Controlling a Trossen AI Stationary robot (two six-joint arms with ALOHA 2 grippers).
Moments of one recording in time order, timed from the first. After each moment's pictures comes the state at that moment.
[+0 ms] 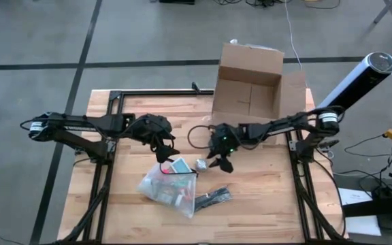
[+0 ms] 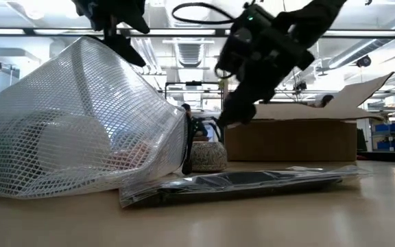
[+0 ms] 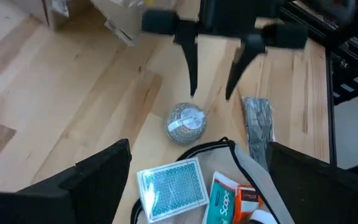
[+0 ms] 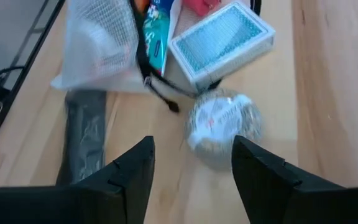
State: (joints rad) left arm 0.02 1.18 0.98 -0.52 0.03 -0.47; right arm -0.08 1.72 0.95 0.01 -0.47 0.03
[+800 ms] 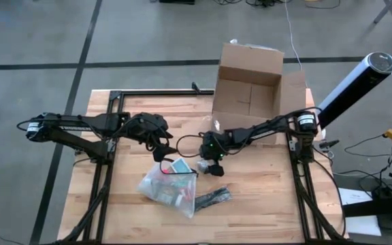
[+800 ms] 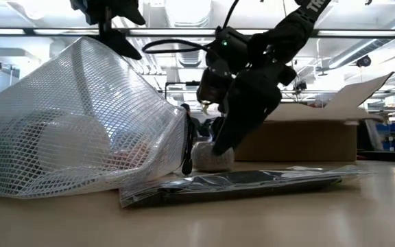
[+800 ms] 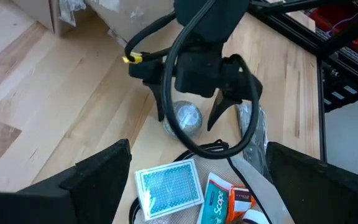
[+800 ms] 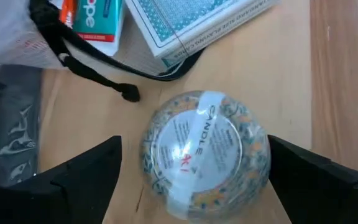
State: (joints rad) left arm 0.02 1.13 0.98 -0.55 0.02 -0.49; right arm -0.06 1.91 1.06 -0.06 -0.37 -0.01
